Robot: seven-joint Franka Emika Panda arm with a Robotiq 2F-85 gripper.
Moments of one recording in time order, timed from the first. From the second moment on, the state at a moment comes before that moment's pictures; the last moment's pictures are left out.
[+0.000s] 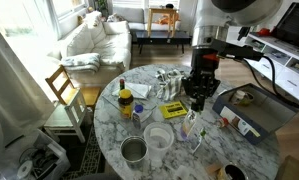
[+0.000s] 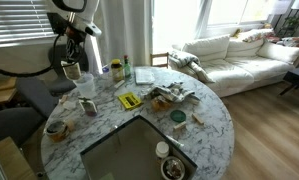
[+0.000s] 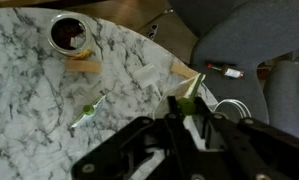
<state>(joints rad) 0.04 0.07 0.05 -1.89 0.39 1.64 0.28</state>
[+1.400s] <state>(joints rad) 0.04 0.31 0.05 -1.79 0.59 1.81 0.06</state>
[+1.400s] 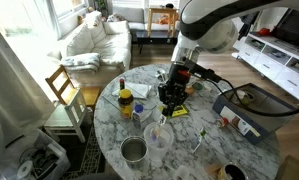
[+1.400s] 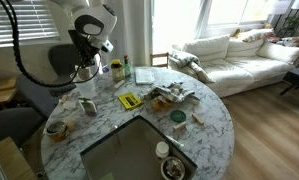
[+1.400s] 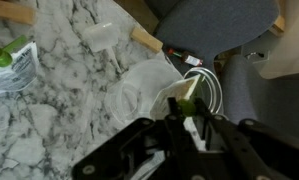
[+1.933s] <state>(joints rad) 0.04 0.34 0.05 -1.78 0.55 1.87 0.15</state>
